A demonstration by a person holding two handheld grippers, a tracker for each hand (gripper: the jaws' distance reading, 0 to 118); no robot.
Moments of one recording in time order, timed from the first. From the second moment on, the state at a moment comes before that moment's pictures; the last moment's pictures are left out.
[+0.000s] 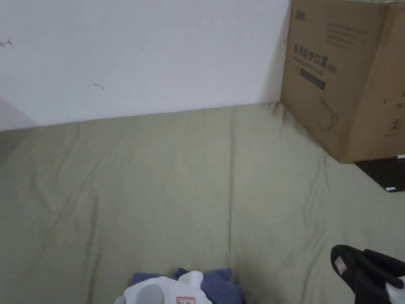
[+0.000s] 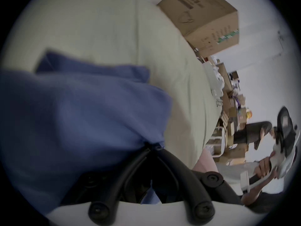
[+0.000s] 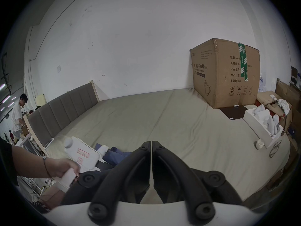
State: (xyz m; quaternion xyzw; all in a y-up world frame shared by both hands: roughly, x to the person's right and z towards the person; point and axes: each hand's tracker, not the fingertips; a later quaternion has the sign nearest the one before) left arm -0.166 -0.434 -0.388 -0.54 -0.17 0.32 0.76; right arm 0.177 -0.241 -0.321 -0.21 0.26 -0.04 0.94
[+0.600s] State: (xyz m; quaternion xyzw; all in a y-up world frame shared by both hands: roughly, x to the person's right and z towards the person) left arm -0.189 -0.211 -0.195 0.03 0.13 -0.04 0.99; right arm 0.130 -0.206 -0.301 0.03 0.21 0.00 0.98
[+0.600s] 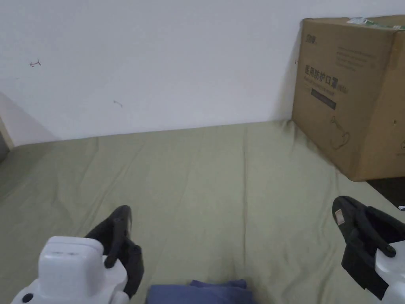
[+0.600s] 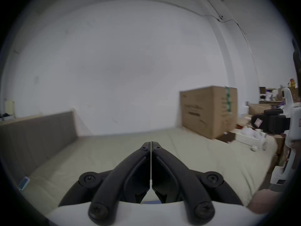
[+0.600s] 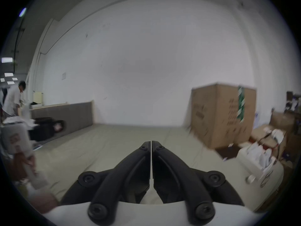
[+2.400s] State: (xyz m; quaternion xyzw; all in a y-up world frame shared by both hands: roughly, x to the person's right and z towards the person) left arm -0.317 -0.476 -0.347 -0.40 -0.30 0.47 0.73; right arm 0.066 -0.400 -0.415 -0.53 0.36 -0.08 0.76
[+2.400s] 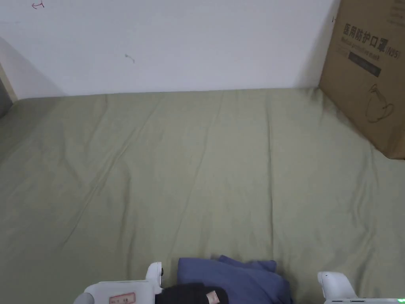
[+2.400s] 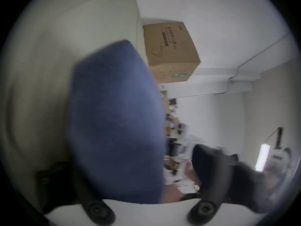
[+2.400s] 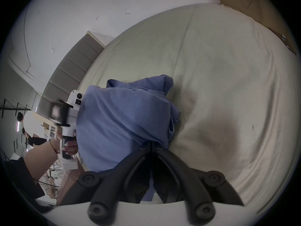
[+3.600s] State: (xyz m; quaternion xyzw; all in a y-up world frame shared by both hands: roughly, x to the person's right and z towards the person) left arm -0.566 -0.279 -0.217 -0.44 0.22 -0.02 0.87; right arm 0.099 -0.273 -0.358 -0.37 0.34 -0.07 0.86
